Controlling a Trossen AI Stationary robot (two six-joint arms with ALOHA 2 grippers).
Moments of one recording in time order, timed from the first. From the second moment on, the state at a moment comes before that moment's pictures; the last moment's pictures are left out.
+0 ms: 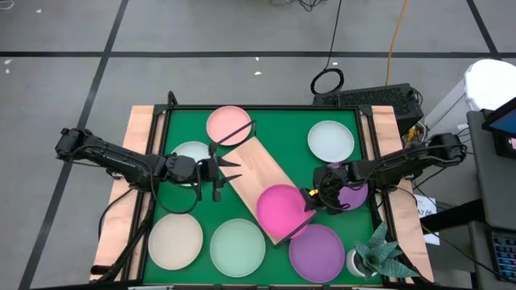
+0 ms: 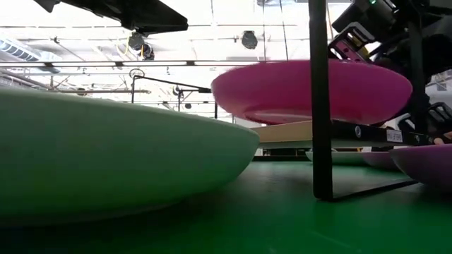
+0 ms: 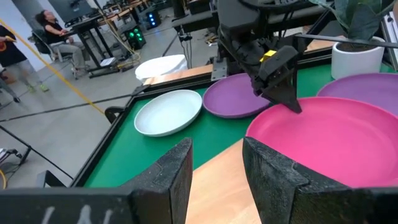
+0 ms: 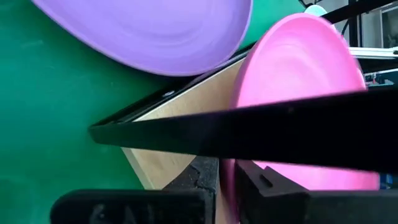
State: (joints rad) left arm -0.20 1.13 0.65 0.26 -0.34 0.20; right arm 0.10 1.26 0.44 0.05 -0.47 -1.53
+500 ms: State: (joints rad) left arm -0.20 1.13 0.65 0.25 -0.34 0.19; right arm 0.10 1.27 0.44 0.14 -0.42 -1.25
